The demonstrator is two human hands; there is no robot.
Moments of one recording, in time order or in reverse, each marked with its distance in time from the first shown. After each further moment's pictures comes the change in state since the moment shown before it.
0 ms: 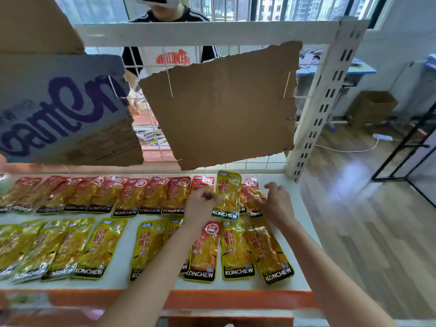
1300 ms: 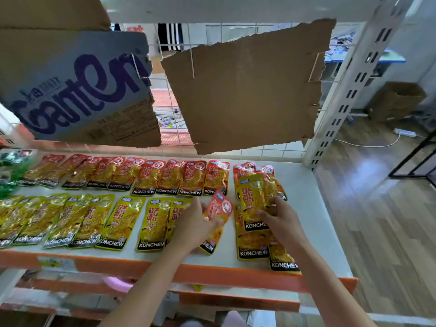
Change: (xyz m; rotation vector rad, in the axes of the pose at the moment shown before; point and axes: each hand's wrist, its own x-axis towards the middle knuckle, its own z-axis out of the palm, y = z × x) left_hand -0.058 -0.029 -0.046 0.648 -0.017 0.040; right_hand -0.084 -0.016 0.005 0.422 -0.177 0.052
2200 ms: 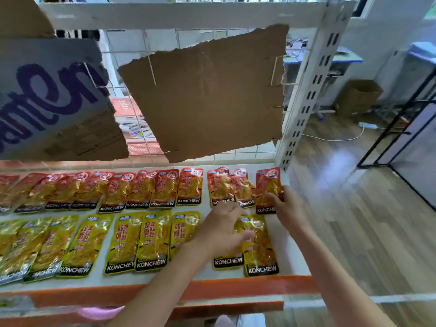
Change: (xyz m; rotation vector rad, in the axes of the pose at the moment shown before) left_hand 0.017 0.059 0.058 0.251 -0.206 0.595; right_hand 0.060 0.044 -0.050 -0.126 0.286 -0.019
